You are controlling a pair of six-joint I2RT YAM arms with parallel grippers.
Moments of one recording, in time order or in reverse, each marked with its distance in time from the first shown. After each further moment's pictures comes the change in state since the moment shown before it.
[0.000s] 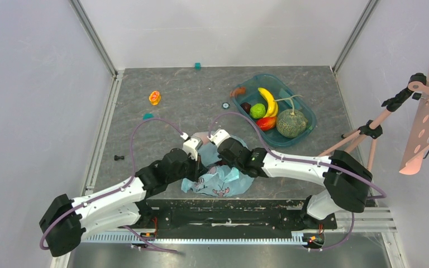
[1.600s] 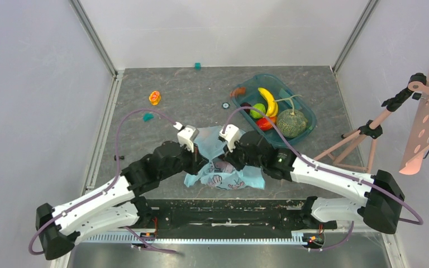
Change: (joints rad) left arm -0.059 -0.150 0.227 -0.246 -0.093 -0.042; right arm -0.062 -0.304 -0.022 0.054 -0.370 -0.103
